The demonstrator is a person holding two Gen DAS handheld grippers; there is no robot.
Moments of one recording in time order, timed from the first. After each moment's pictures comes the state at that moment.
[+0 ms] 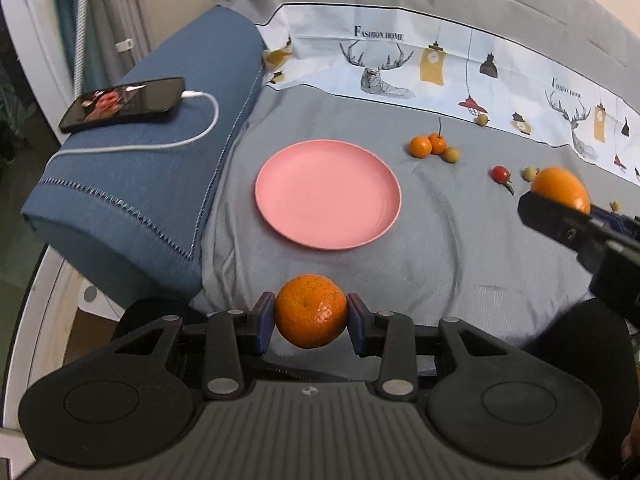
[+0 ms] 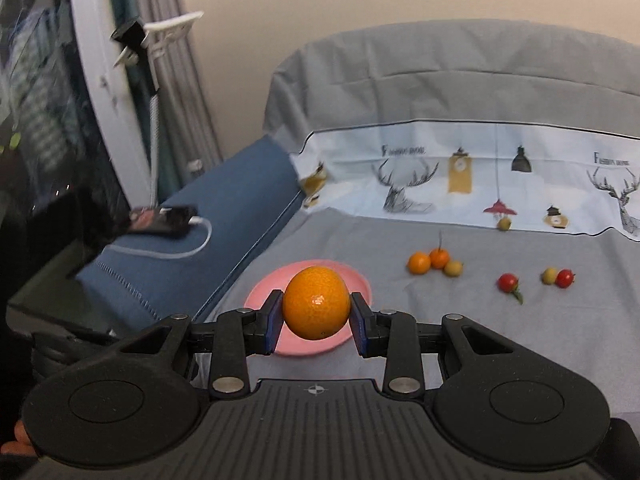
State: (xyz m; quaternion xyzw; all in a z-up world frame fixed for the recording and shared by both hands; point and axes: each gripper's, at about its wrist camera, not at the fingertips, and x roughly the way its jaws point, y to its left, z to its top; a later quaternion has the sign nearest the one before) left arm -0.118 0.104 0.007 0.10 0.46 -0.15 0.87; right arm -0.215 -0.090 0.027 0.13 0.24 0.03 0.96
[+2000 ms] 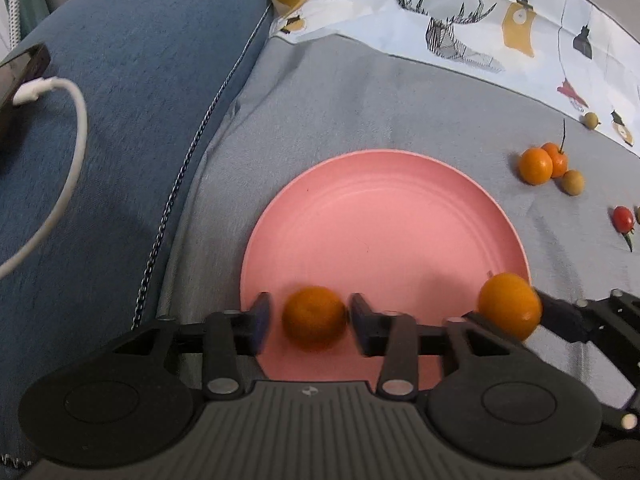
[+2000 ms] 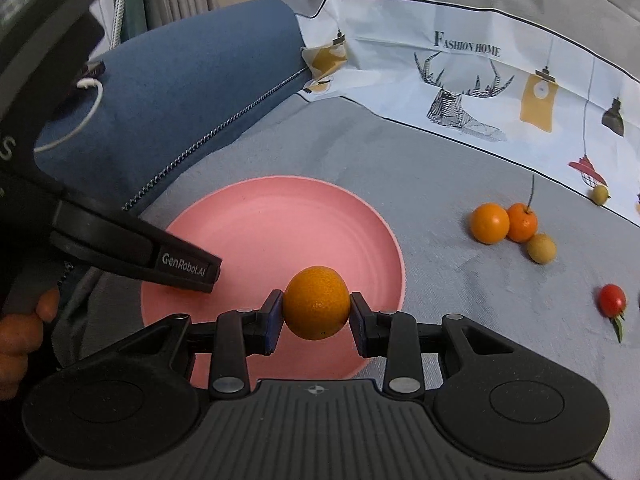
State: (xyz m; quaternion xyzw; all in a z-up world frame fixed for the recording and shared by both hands) left arm 0.108 0.049 -0.117 0.11 0.52 -0.11 0.84; right arm 0.009 -0.073 -0.104 0.04 0.39 0.06 0.92
